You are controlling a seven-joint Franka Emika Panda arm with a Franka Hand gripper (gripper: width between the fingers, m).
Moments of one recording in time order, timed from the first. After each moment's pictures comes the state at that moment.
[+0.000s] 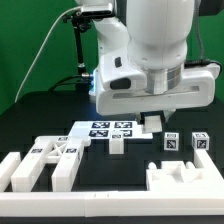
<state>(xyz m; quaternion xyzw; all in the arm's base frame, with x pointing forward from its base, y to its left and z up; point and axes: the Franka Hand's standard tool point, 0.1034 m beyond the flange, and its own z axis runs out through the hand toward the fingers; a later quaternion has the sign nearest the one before) 0.530 0.059 0.092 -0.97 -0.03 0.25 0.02</state>
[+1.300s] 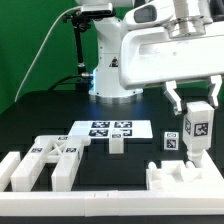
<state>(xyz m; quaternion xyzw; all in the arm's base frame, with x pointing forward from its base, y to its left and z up) 0.652 0.097 0.148 -0.96 -0.06 -0.27 0.04</state>
